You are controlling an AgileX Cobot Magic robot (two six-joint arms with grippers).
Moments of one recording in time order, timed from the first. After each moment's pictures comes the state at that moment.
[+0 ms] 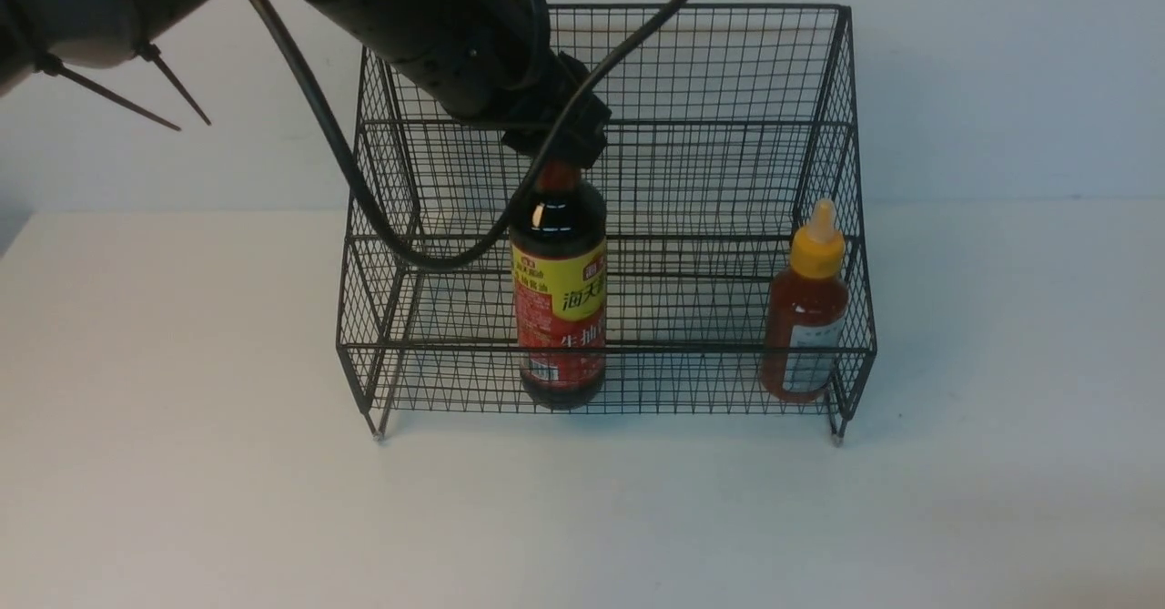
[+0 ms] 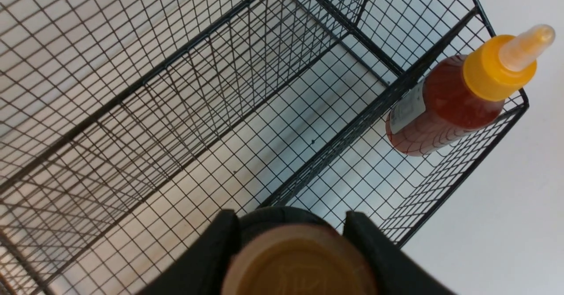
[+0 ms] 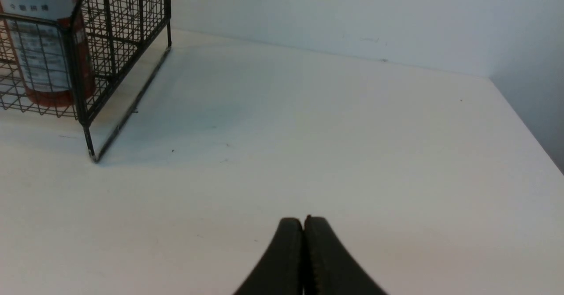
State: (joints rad) right arm -0.01 -0.01 0.01 -0.13 0.43 -0.02; left arm -0.39 1.82 -1.81 -0.38 1.01 0.42
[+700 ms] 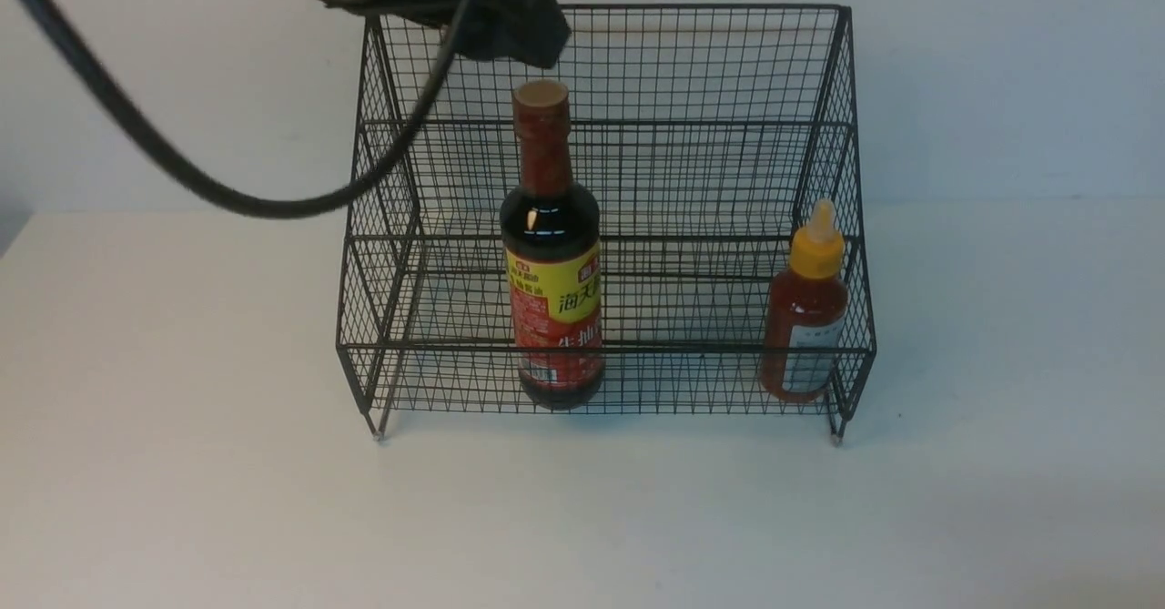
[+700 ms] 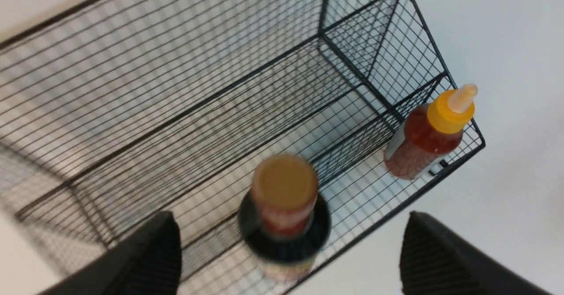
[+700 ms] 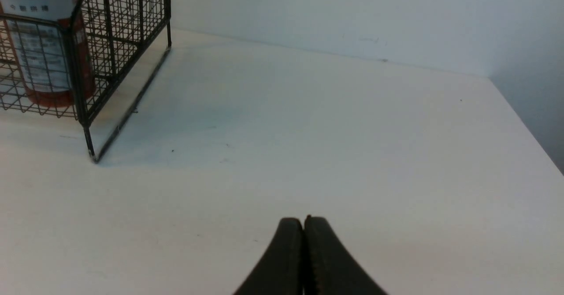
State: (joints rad) right arm -0.01 -0.01 0.01 -0.13 0.43 -0.02; left arm -0.39 1.52 -1.81 -0.20 1.13 0.19
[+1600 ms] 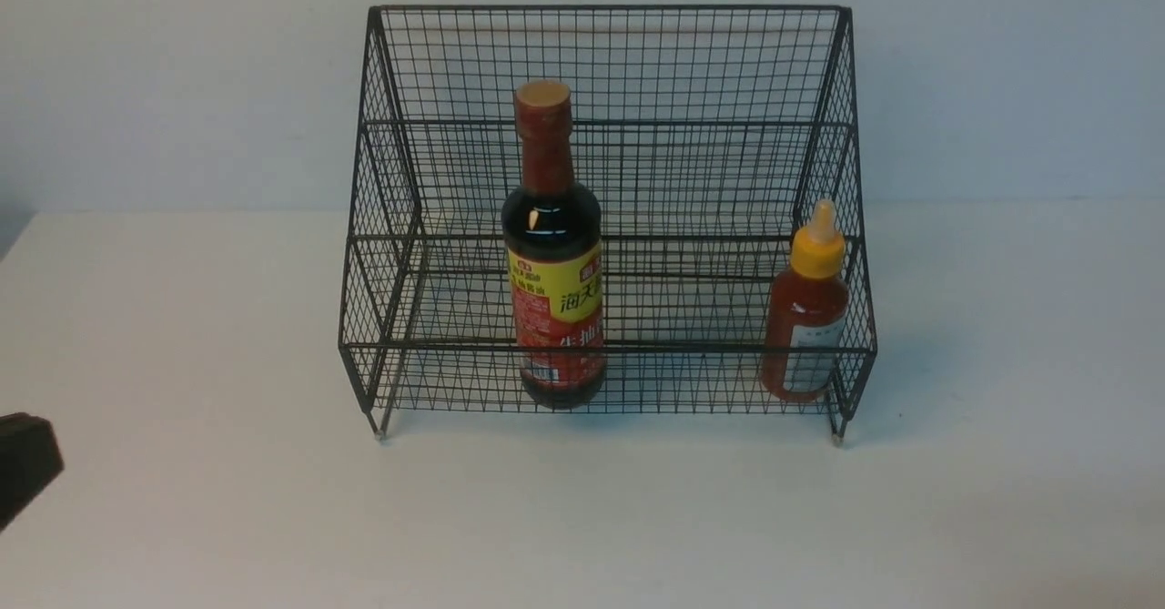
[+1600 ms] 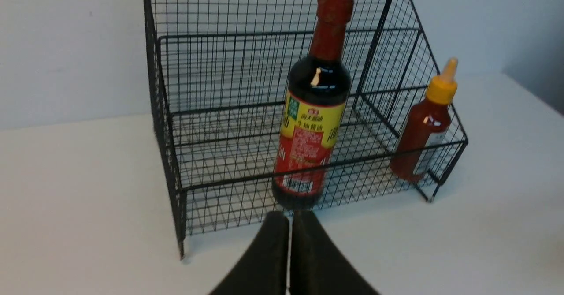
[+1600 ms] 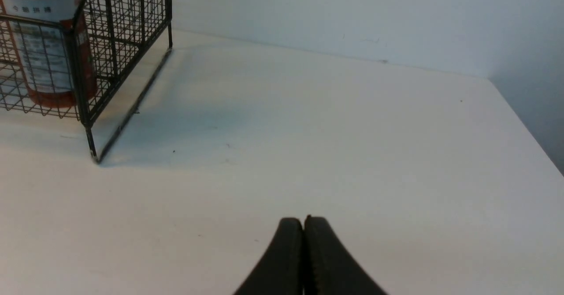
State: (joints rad) right arm -0.01 -0.01 0.01 -0.13 0.43 -0.02; left arm -0.39 0.32 -0.57 -0.13 0.59 -0.09
